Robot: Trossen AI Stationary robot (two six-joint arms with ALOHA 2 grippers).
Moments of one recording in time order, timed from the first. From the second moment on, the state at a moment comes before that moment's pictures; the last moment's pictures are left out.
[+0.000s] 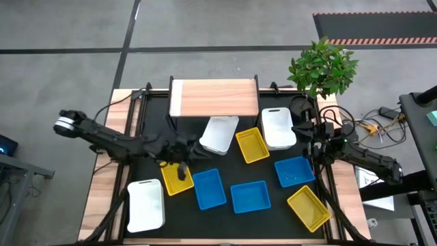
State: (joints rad) left arm -0.26 1.21 0.70 0.63 -0.13 -0.57; right arm -0.42 0.07 0.02 0.56 -0.39 0.07
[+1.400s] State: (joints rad) left arm -0.61 2.04 1.91 -1.12 -0.03 -0.89; right arm -0.42 0.07 0.02 0.55 -0.37 0.13
